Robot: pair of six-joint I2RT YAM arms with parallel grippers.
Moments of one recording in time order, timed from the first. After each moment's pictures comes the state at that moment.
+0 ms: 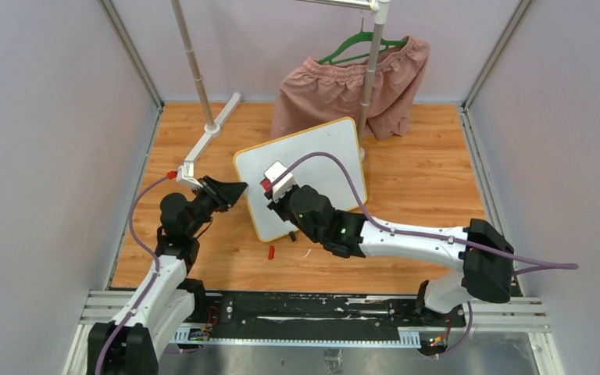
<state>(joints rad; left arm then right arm) -0.07 0.78 0.26 0.48 0.44 -0.84 1.21 1.46 1.06 0.22 0.46 -0.11</state>
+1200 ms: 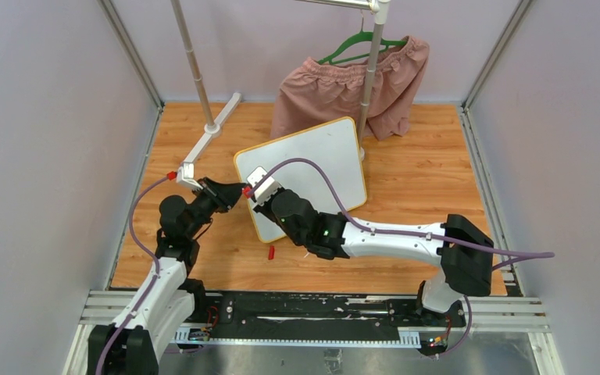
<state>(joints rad) -0.07 0.76 0.24 0.51 0.46 -0.84 1.26 1.58 1.14 0.24 0.58 -0.21</state>
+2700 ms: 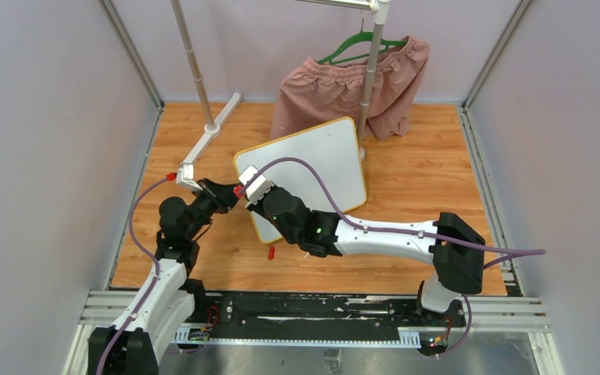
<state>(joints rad) -0.07 0.75 0.23 0.51 0.46 -0.84 1.26 1.64 1.21 0.21 0.60 -0.24</state>
